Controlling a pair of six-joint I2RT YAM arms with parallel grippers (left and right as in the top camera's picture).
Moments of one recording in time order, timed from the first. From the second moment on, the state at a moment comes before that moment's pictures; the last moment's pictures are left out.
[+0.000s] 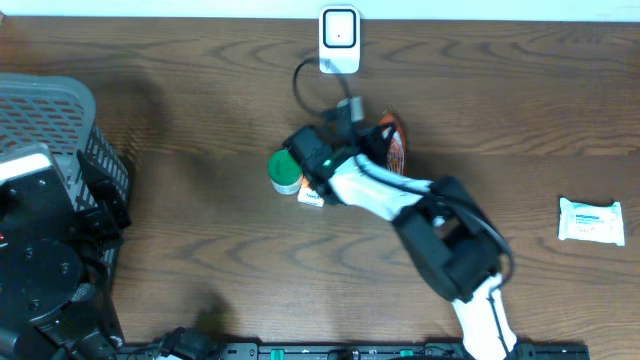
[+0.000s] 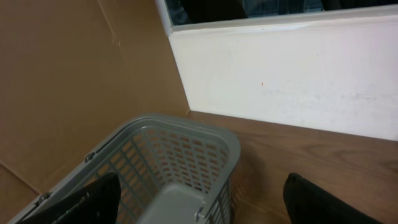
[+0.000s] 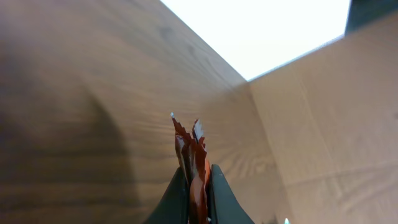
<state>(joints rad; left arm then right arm) -0.41 0.79 1.51 -1.02 -0.87 -0.04 0.75 2.20 1.40 -0.46 1.35 0.28</state>
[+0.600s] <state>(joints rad) -0.41 0.79 1.51 -1.02 -0.87 -0.04 0.88 2.26 1.40 -0.25 1.16 0.11</state>
